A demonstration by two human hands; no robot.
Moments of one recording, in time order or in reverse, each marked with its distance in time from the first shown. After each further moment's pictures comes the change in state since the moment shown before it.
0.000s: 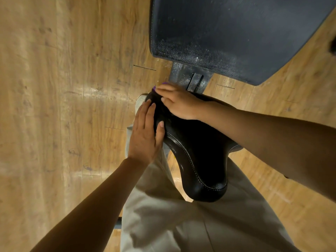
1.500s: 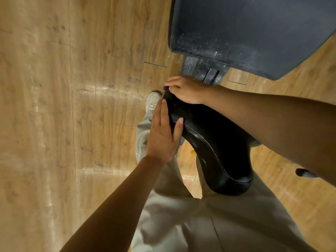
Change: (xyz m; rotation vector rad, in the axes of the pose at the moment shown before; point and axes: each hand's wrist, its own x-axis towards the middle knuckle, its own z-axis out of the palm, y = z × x) left_hand -0.010 0.003 -0.010 -0.166 -0.102 -0.203; right_hand 0.043 -0.012 0.001 0.019 -0.089 0.107
